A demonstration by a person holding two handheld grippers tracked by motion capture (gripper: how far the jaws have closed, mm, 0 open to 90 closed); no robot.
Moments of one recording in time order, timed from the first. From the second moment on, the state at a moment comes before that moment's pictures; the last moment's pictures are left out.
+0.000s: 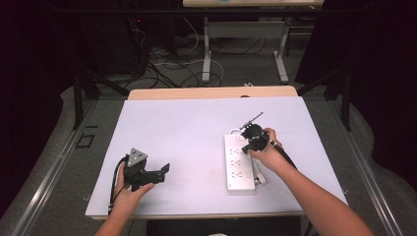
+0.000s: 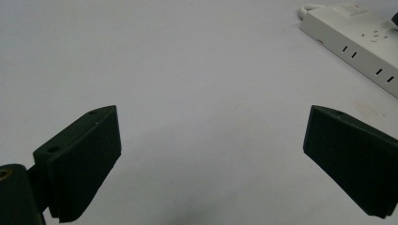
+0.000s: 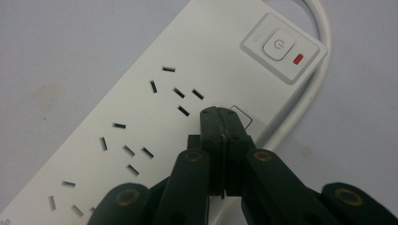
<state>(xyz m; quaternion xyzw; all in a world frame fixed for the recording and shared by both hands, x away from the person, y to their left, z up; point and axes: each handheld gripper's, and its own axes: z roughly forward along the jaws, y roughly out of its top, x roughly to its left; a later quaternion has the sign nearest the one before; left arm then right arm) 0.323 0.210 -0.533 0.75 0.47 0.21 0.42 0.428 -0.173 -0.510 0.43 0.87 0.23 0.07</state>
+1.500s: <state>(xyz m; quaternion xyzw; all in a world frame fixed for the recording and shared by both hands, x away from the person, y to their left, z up) 0.323 0.210 -0.533 0.75 0.47 0.21 0.42 0.424 -0.178 -0.513 0.43 0.86 0.25 0.07</state>
